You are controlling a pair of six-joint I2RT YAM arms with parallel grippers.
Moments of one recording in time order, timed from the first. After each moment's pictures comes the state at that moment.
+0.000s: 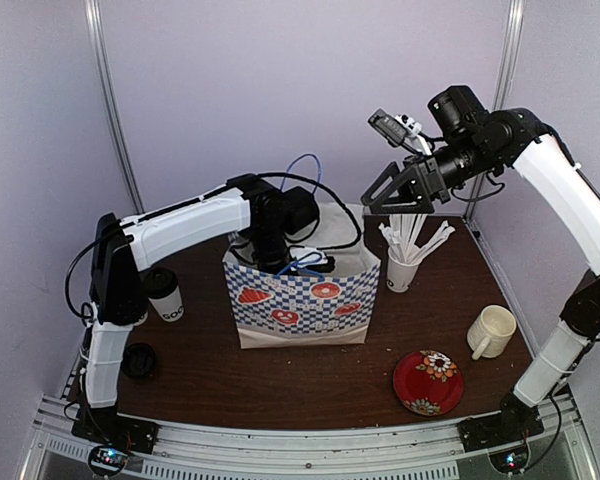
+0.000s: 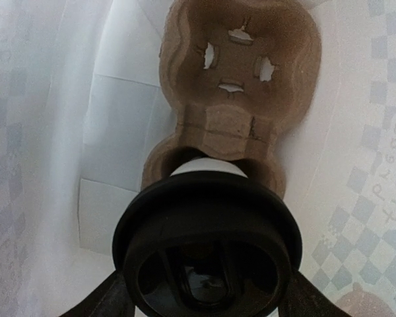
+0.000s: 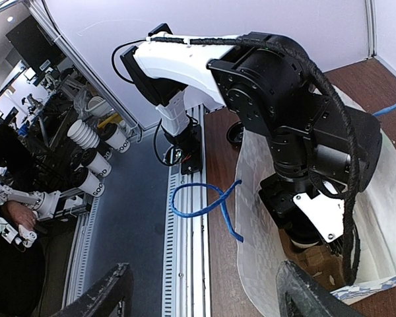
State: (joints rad) left arm -0.89 2.19 2.13 -1.36 0.10 0.37; right arm 0.55 1.63 2.04 -1.26 -1.03 -0.31
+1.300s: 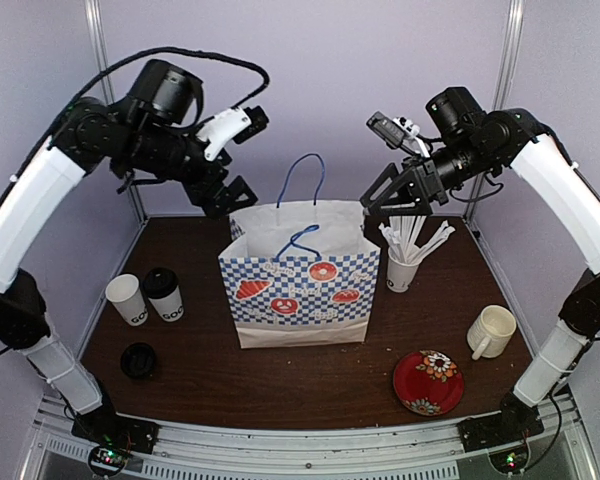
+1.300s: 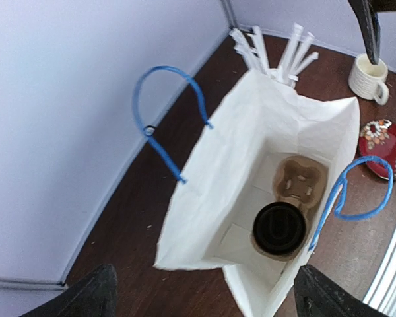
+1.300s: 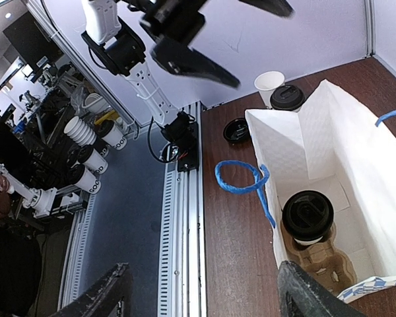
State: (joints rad) left arm -0.89 1.67 2.18 -1.20 -0.10 0.31; right arm 0.55 1.64 2.04 -1.27 -1.02 -0.33
